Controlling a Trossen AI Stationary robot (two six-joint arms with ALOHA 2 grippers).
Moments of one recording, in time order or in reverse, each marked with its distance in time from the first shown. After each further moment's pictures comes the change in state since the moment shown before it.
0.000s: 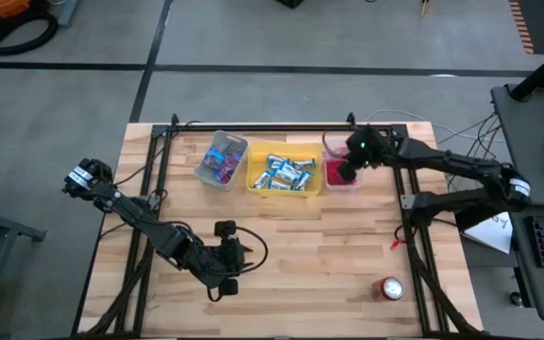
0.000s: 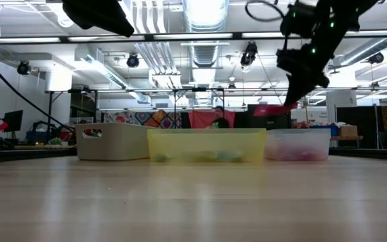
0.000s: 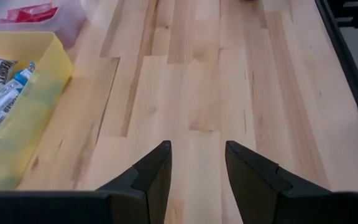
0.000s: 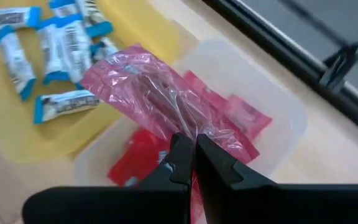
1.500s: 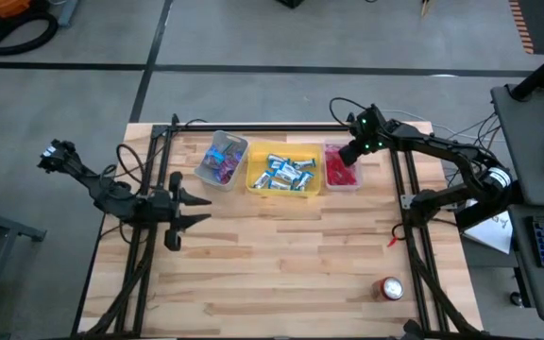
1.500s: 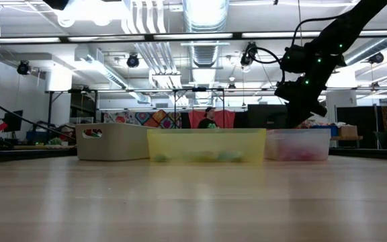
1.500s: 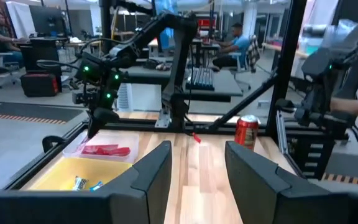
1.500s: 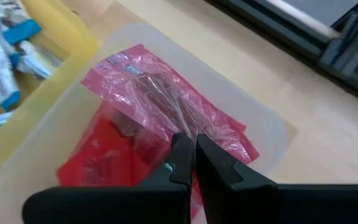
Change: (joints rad) left arm 0.014 -0.857 -0.464 0.405 -0.111 0.363; right arm -0.398 0.221 -0.041 0.199 -0.310 -0.155
